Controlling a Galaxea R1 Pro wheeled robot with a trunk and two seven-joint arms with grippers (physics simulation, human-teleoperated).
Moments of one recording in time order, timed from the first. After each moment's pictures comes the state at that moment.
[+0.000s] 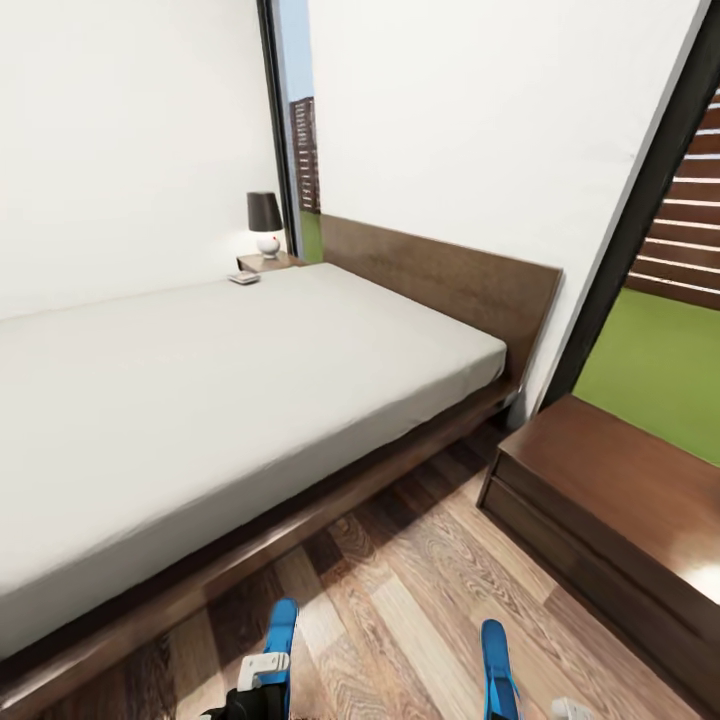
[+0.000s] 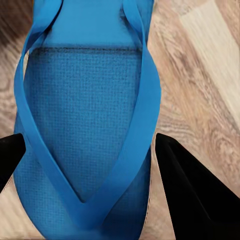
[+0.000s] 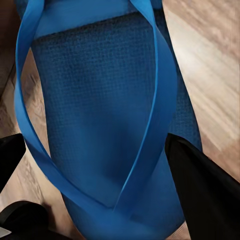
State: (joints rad) left arm -0.42 -0.03 -0.09 -0.22 0.23 -0.06 -0.23; right arm -0.39 -0.24 -0.47 -0.07 0.06 -0.01 0.87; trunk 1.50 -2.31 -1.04
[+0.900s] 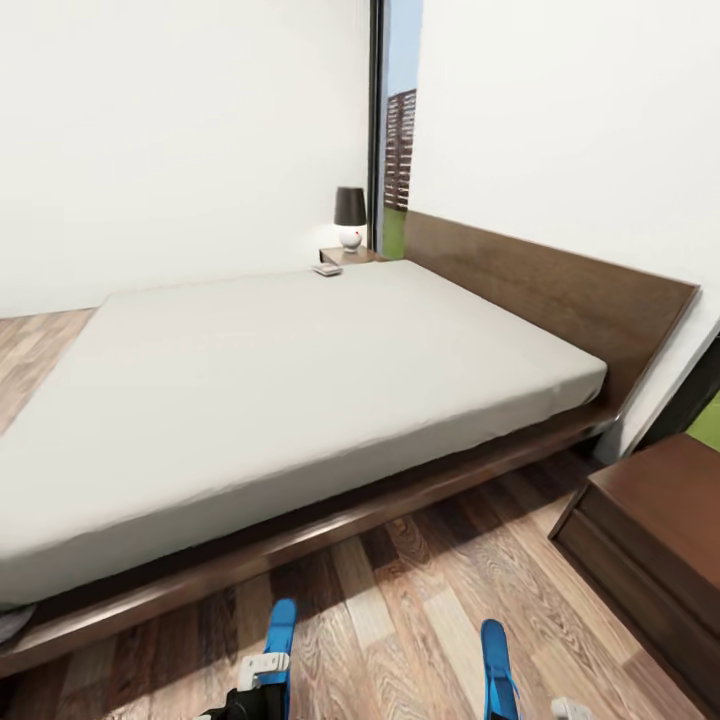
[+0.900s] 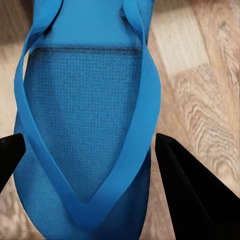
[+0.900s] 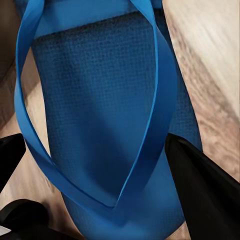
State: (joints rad) left arm -0.42 -0.03 -0.09 -0.22 0.23 -0.06 -0.23; right arm -0.39 -0.24 -0.47 -0.07 0.06 -0.01 0.87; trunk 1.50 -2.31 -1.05
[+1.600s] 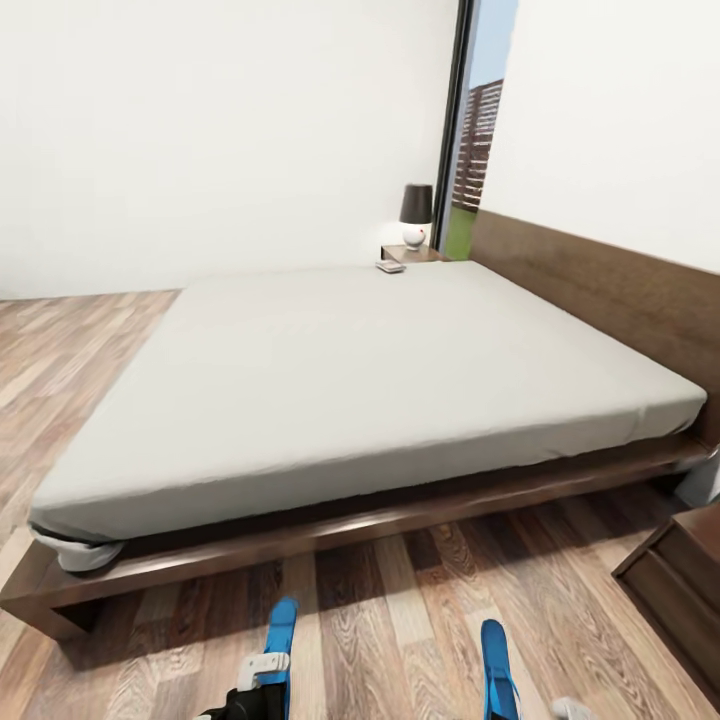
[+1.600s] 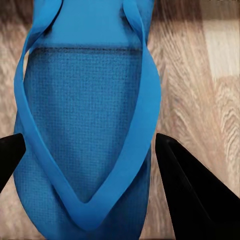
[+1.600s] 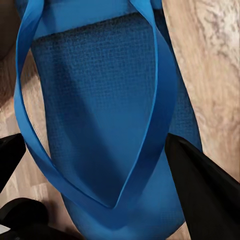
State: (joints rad) left arm -0.42 -0.03 -0.09 -0.22 0.23 -0.06 -0.23; right arm -0.39 -0.24 -0.47 -0.07 0.06 -0.01 0.87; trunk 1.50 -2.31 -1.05
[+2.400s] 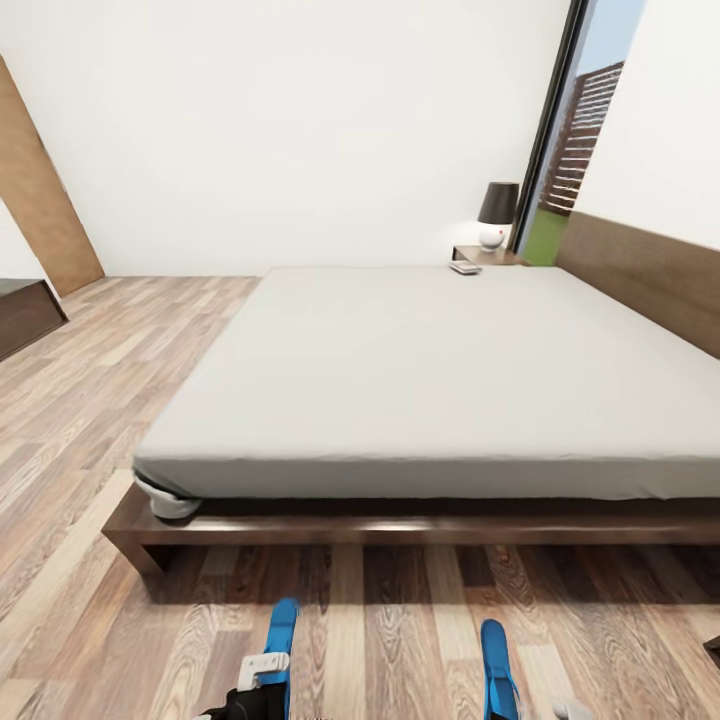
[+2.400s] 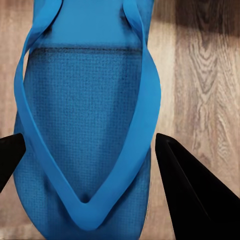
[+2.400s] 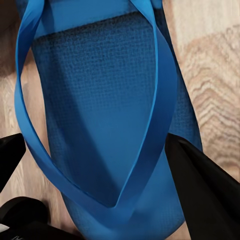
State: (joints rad) left arm -0.42 -0.03 -0.09 -0.22 0.23 -0.06 -0.23; right arm -0.39 -0.24 -0.47 -0.07 0.06 -0.01 0.87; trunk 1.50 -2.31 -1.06
